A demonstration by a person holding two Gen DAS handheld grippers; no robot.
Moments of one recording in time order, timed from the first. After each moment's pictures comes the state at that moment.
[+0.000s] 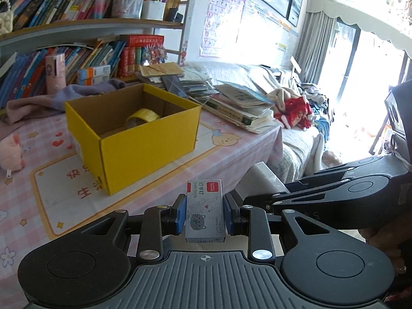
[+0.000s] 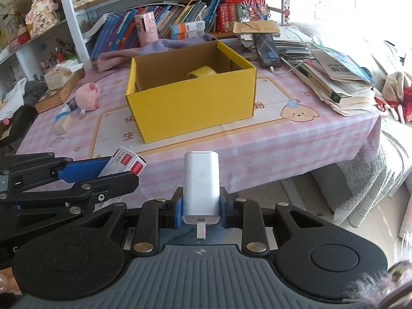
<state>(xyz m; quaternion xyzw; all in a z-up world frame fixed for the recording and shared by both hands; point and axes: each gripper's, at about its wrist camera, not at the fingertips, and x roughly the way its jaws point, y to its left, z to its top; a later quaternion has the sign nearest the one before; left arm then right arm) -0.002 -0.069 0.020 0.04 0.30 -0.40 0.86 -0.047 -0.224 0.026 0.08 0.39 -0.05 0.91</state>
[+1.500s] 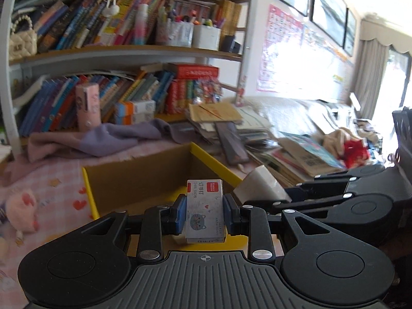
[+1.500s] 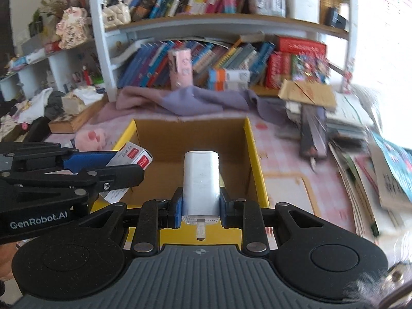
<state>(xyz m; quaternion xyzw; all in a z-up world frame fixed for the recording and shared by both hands) 0.148 -0.151 0.059 0.03 0.26 -0.26 0.93 0.149 -0.320 0.056 0.00 0.32 0.11 0.94</state>
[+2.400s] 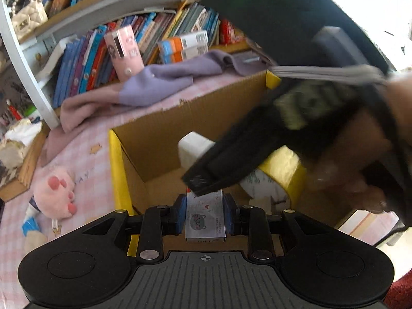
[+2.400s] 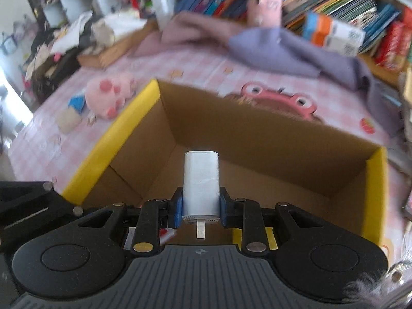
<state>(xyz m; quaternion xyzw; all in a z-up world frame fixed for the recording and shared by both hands) 0.236 -0.185 -0.008 0.14 0.40 -0.12 0.90 0.350 -0.247 -0.018 -0.08 0.48 0.28 0.83</state>
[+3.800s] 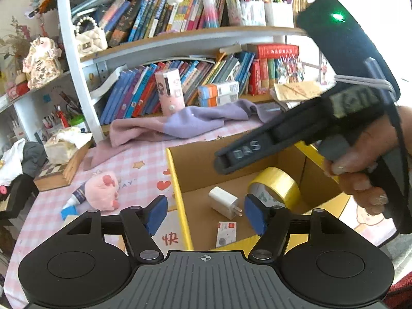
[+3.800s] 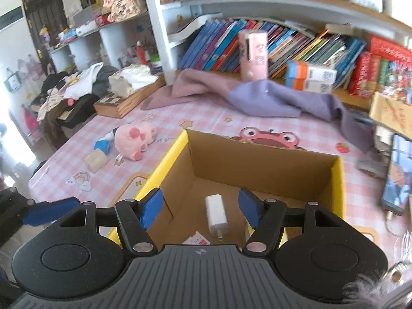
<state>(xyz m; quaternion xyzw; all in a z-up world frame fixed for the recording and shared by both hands) 0.135 -0.148 0.049 0.08 0.29 -0.07 0.95 0.265 -0.270 0.056 -0.02 0.37 0.26 0.89</state>
